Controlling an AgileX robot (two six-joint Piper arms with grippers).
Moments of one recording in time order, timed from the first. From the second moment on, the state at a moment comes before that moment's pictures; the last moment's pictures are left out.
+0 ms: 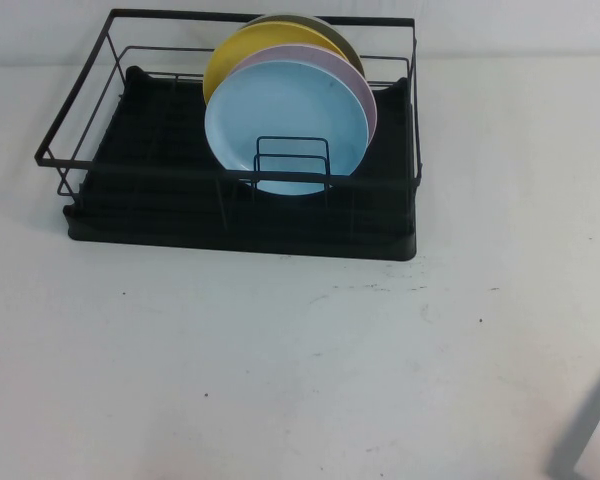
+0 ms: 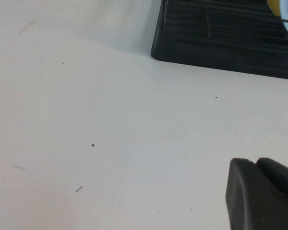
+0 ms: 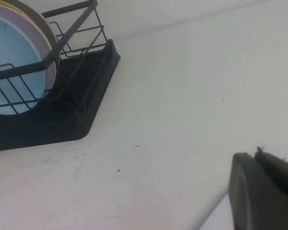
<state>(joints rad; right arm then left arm) 0.01 -0.01 0.03 0.46 0.26 -0.17 -0.08 -0.01 0.02 0.05 0.35 -0.06</state>
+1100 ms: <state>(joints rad) 0.01 0.67 -0.48 1.05 0.48 -0.57 -0.08 -0.01 0.02 0.05 0.35 -0.06</state>
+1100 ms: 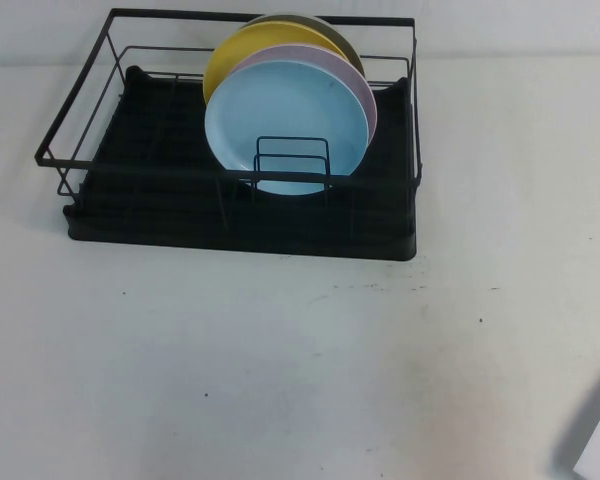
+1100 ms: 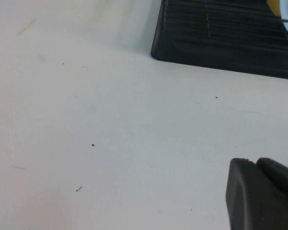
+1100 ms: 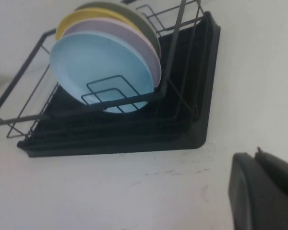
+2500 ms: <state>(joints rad) 0.41 1.96 -1.81 0.65 0.66 -0.84 -0.08 -0.01 0.02 0.05 0.35 -0.06</state>
